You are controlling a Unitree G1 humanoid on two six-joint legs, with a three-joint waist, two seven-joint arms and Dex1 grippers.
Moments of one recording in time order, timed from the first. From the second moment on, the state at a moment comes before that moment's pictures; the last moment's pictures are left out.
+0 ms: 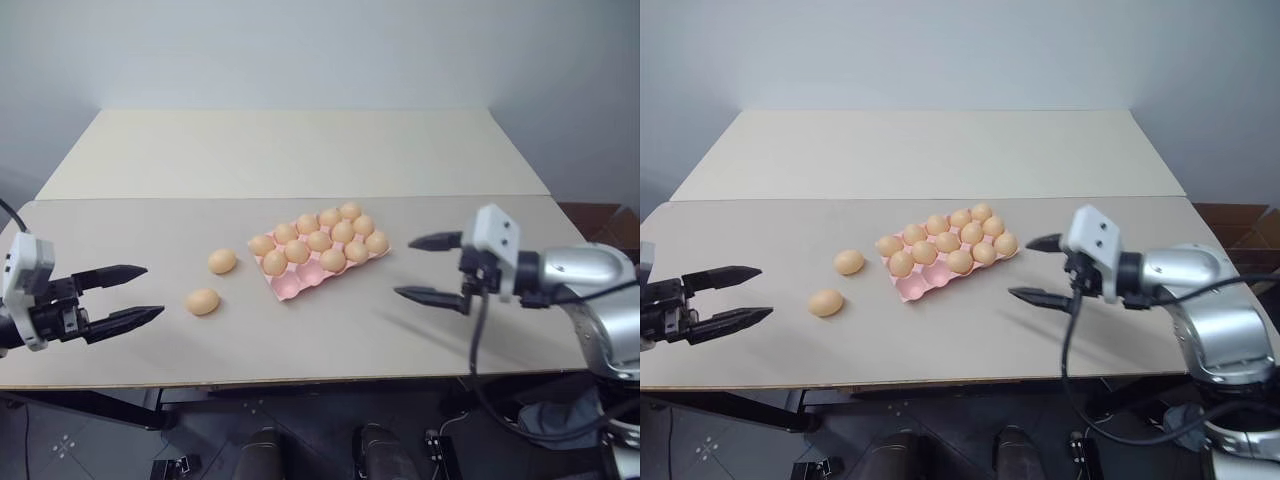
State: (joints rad) left arm 0.08 1.01 0.57 -0.07 -0.67 0.48 -1.33; right arm -0.30 -0.86 -0.14 -0.36 0.39 0.55 1.14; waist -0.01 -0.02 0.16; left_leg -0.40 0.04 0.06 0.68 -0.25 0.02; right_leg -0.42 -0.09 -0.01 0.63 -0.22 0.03
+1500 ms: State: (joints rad) left arm -0.36 0.85 0.14 -0.07 -0.50 0.36 -1.23; right arm -0.23 -0.97 -0.26 -0.39 0.56 0.55 1.13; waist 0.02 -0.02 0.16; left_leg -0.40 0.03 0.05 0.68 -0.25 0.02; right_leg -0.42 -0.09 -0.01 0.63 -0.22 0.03
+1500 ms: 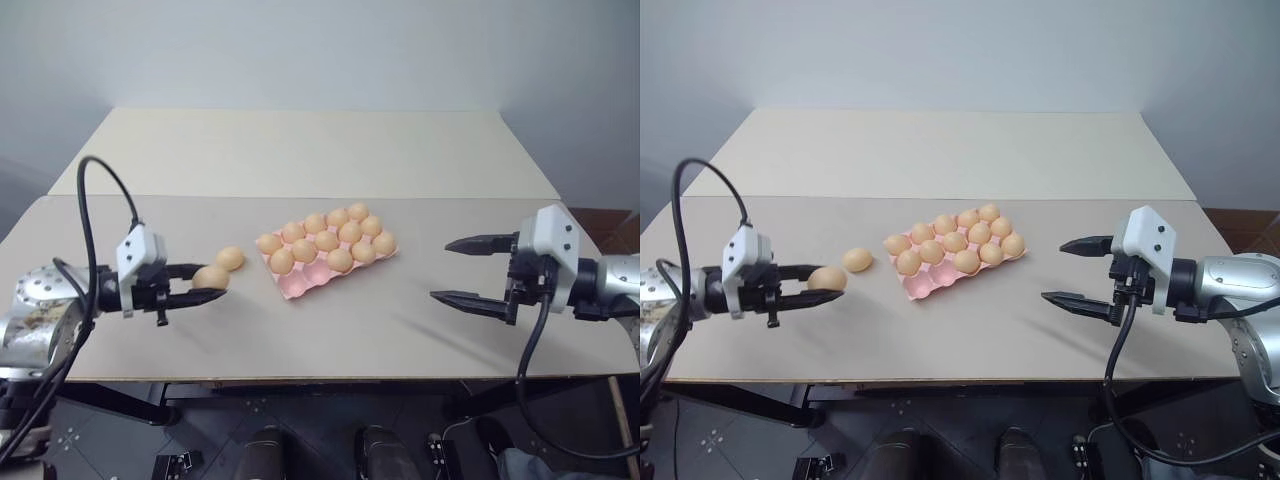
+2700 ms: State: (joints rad) left arm -0.55 0.77 0.08 0.04 -0.37 0.37 -1.15; right arm -0.13 -0.95 -0.32 -0.50 0.61 0.55 0.98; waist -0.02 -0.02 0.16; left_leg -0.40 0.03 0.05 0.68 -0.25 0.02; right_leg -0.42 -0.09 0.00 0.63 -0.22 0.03
